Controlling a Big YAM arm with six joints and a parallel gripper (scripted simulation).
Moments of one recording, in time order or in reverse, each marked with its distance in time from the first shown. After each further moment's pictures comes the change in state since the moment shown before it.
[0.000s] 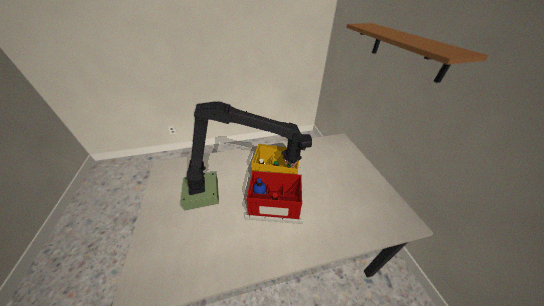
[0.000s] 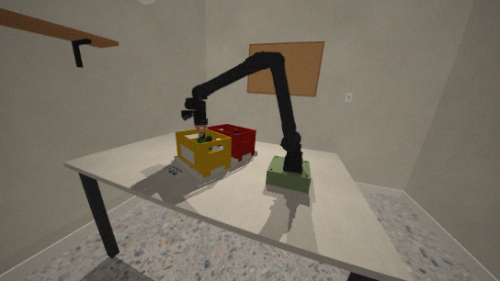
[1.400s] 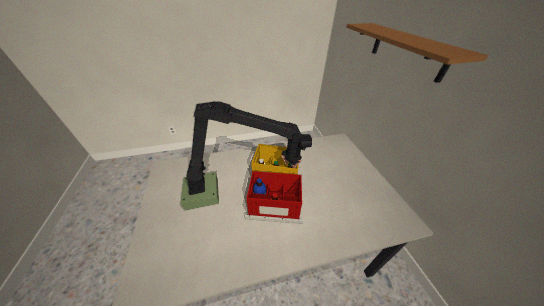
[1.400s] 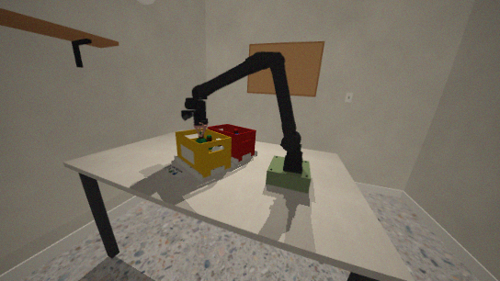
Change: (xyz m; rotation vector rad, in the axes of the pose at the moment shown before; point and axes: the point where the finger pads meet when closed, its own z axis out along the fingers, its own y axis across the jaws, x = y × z) arm 0.000 0.000 0.000 -0.001 -0.001 0.000
